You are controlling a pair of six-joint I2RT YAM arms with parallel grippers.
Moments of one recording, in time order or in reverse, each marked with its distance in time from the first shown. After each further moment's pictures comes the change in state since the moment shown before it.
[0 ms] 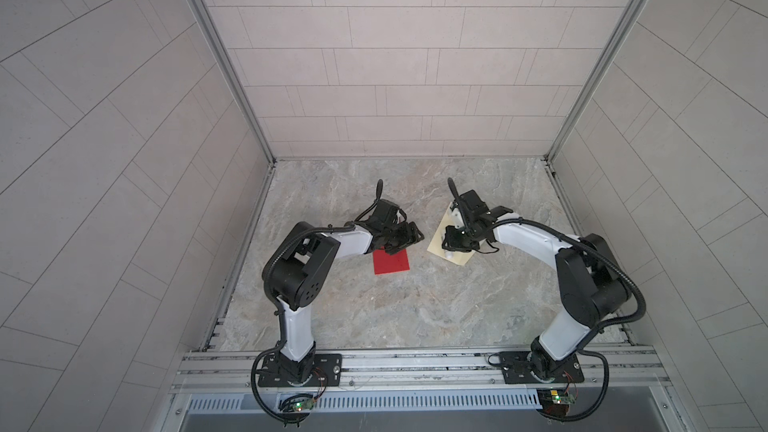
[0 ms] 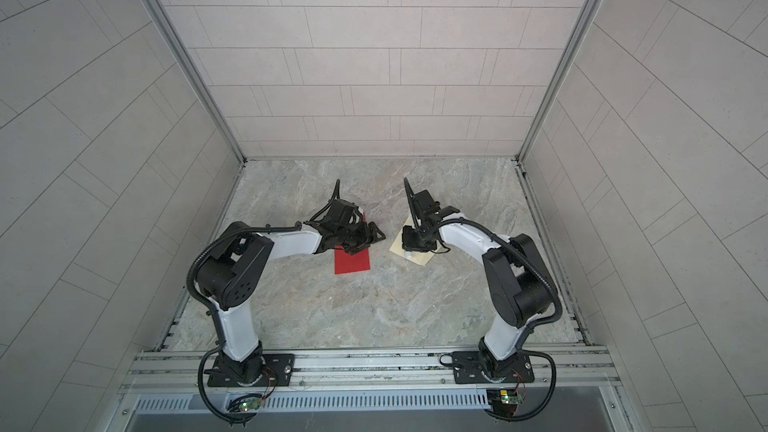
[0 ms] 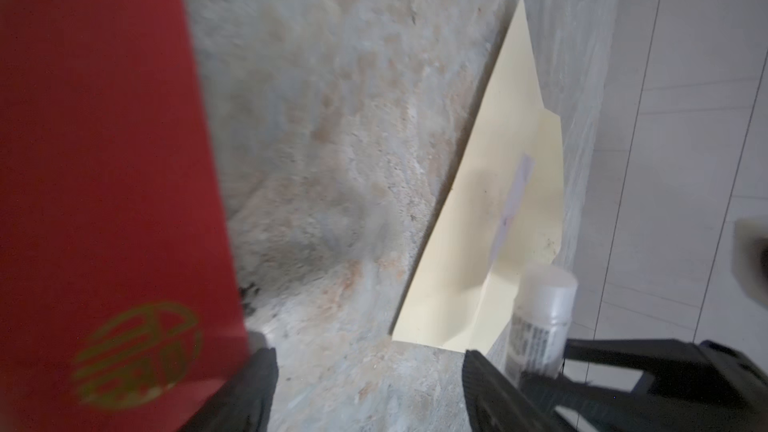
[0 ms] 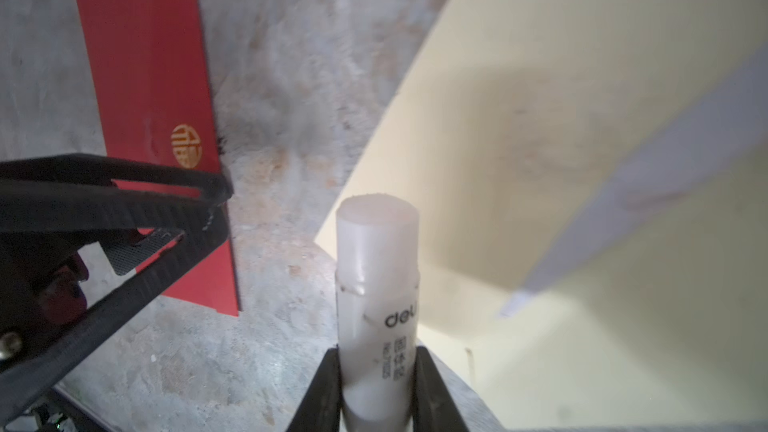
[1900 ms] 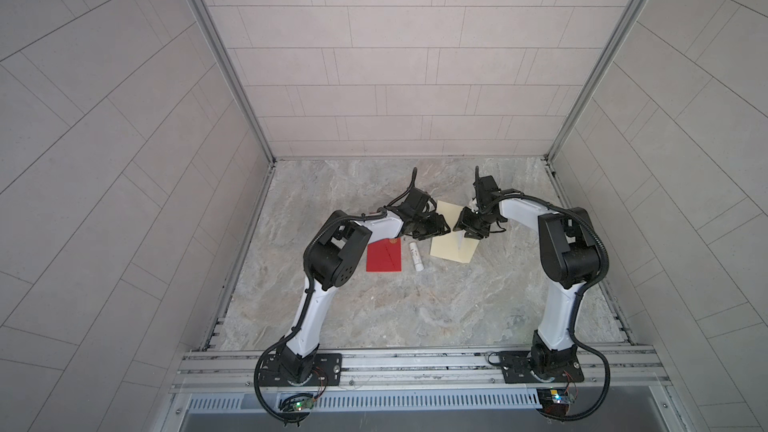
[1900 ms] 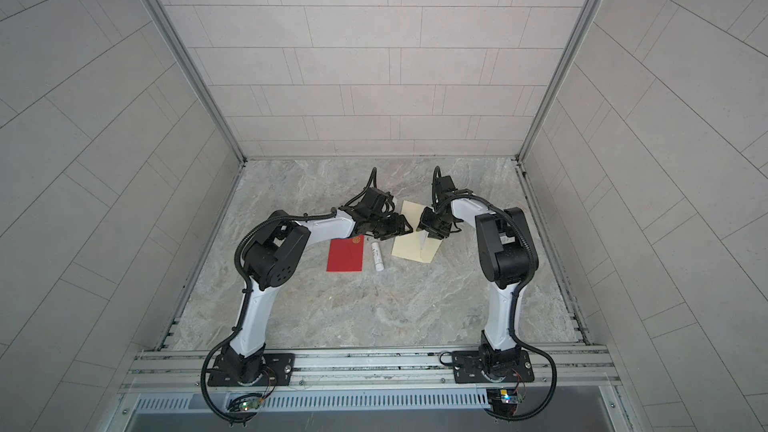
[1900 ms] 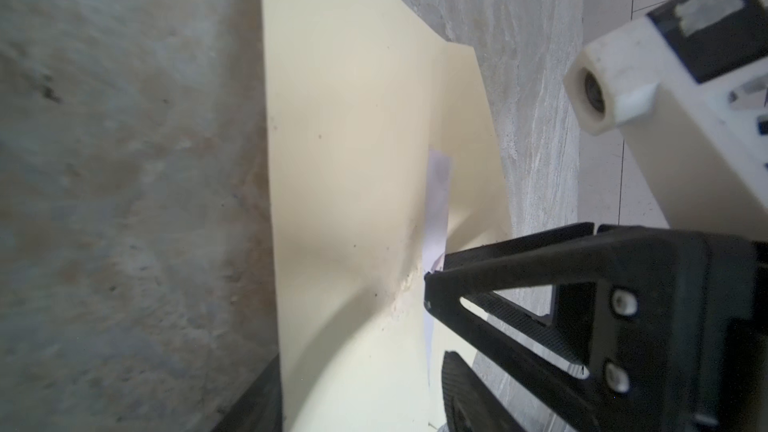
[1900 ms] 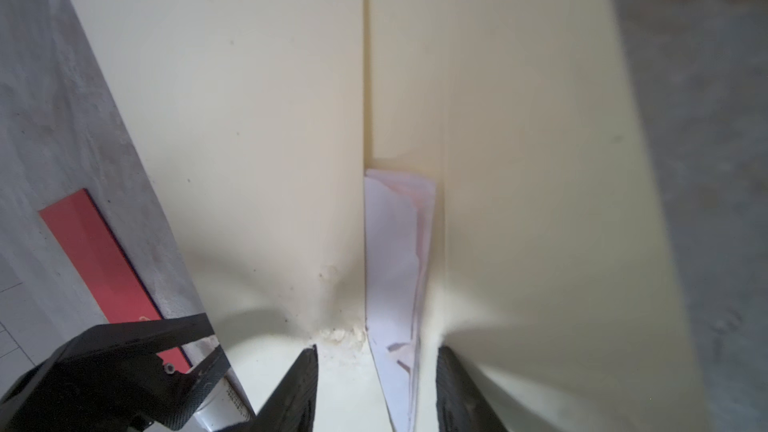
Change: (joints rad) left arm -0.127 0.339 0.444 -0.071 0.079 0.126; right arm -0.289 0.229 0.187 -0.051 -0.100 0.152
